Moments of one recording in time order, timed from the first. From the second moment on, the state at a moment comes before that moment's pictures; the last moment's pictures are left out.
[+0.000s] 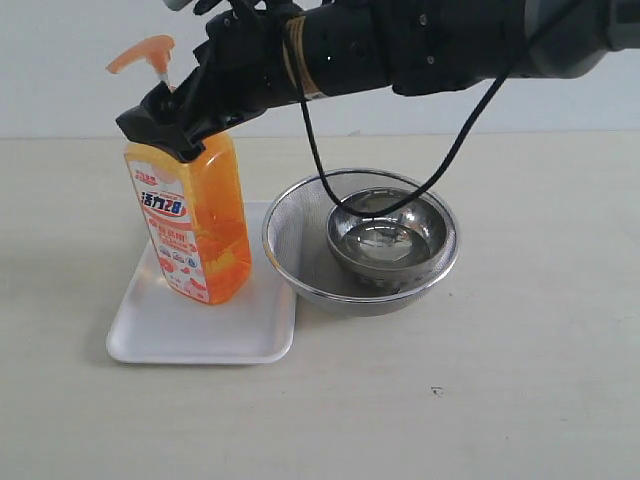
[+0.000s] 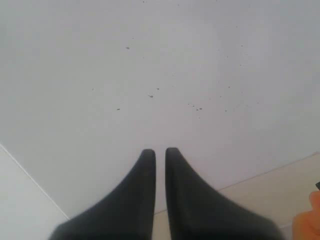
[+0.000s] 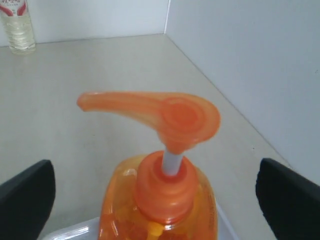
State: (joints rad) left arm -0.66 1.05 -1.90 0.70 1.22 -0.02; right arm 0.66 1.88 -1.48 -1.67 -0.46 1.37
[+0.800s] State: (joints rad) left arm -0.66 1.05 -1.90 0.70 1.22 -0.02; right arm 0.33 1.80 -1.48 -1.74 -1.14 1.57
